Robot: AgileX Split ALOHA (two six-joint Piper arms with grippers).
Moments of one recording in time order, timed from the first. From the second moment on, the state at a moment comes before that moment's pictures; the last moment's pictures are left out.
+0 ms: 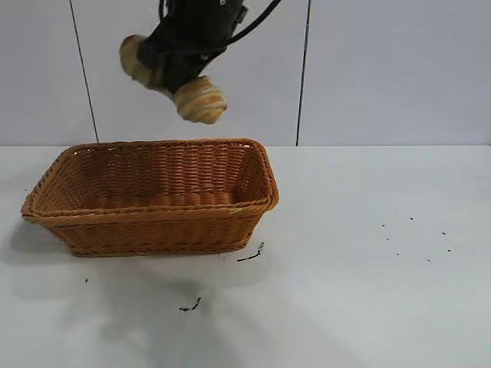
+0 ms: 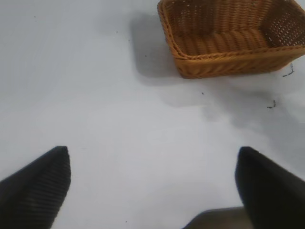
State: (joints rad) left arm -0.02 -0.01 -0.50 -0.04 1.07 0.08; right arm 0.64 2.32 -2.16 0.09 0.89 -0.91
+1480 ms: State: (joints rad) left arm -0.02 -0.01 -0.50 -0.04 1.07 0.08; right arm 0.63 2.32 -2.16 0.26 0.77 -0.65
